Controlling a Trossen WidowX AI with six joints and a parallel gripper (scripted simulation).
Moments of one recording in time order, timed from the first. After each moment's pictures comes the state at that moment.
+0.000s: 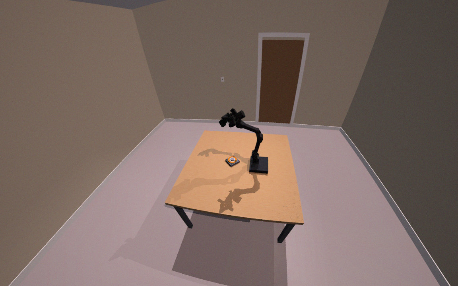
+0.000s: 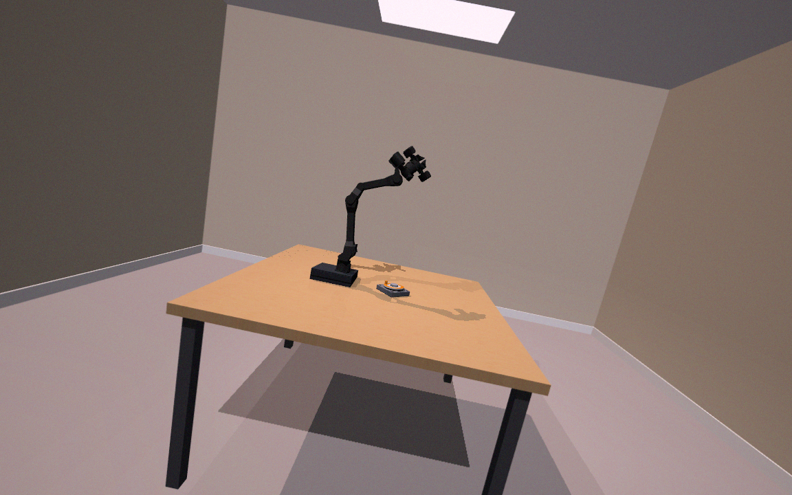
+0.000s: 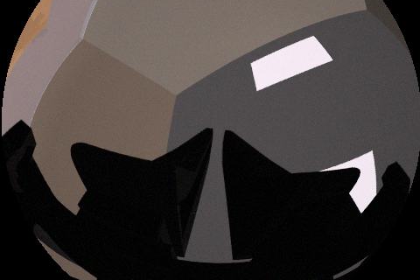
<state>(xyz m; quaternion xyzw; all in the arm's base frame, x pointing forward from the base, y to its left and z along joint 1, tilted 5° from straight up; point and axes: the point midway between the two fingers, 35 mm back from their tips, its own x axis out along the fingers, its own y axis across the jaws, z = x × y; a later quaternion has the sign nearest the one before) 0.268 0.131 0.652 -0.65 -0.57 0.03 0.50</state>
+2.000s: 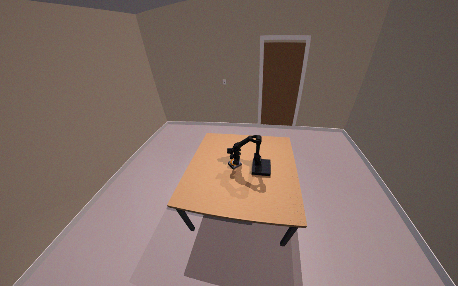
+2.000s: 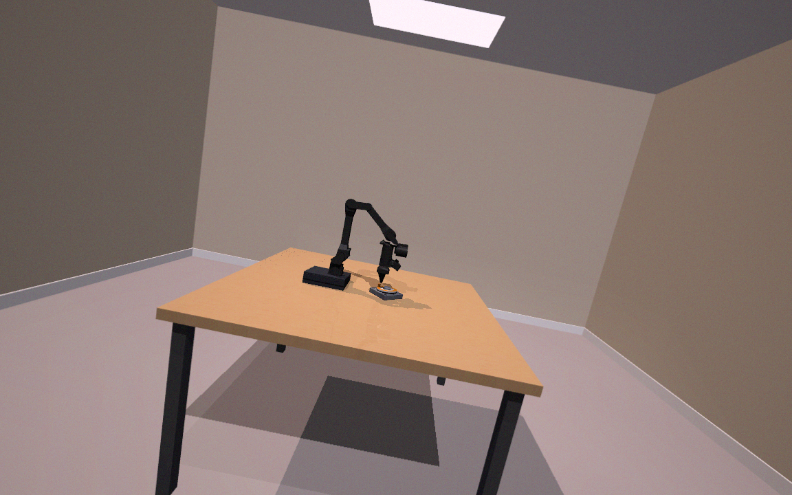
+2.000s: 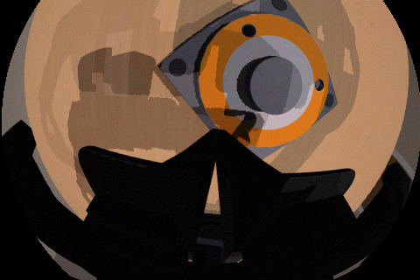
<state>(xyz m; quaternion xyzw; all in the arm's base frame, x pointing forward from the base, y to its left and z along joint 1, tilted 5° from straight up) 0.244 0.037 0.041 0.00 -0.70 -0.06 -0.71</state>
